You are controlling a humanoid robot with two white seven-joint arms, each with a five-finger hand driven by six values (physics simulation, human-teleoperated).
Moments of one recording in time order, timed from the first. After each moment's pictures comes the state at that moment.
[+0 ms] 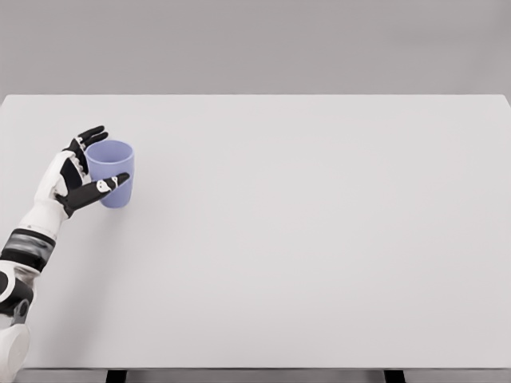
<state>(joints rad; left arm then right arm) 0.03 0.33 0.03 -1.70 0.33 0.06 -0.13 0.02 0.00 -0.01 0.02 -0.07 0.01 0.09</state>
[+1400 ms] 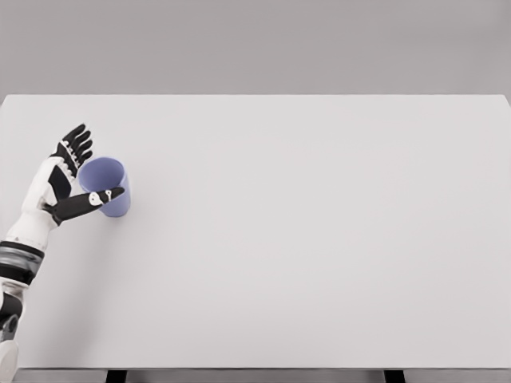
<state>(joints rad) 0.10 0.36 0.06 -1.75 0.32 0.00 -0.13 0.02 0.00 -0.01 0.02 -0.07 0.01 0.09</state>
